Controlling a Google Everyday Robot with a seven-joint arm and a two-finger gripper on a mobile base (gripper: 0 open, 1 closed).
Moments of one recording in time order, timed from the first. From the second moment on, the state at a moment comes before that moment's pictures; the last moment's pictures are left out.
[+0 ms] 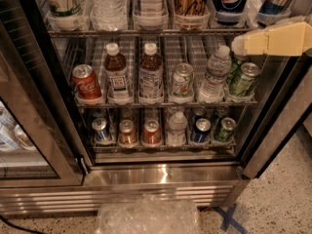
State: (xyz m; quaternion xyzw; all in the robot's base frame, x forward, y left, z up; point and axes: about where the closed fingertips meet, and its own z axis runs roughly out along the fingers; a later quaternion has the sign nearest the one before) arm 0.509 -0.195 1.043 -0.26 0.78 0.25 0.51
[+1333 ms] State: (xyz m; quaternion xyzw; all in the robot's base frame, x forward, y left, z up) arm 0.511 -0.226 1.069 -0.17 0.77 0.10 0.61
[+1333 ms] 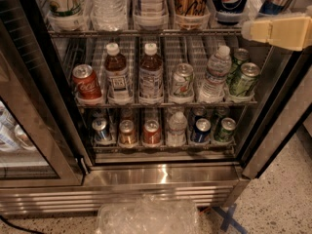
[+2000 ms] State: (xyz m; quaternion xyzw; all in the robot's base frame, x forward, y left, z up) arm 0.532 -0.234 1.066 -0.15 0.76 0.10 0.62
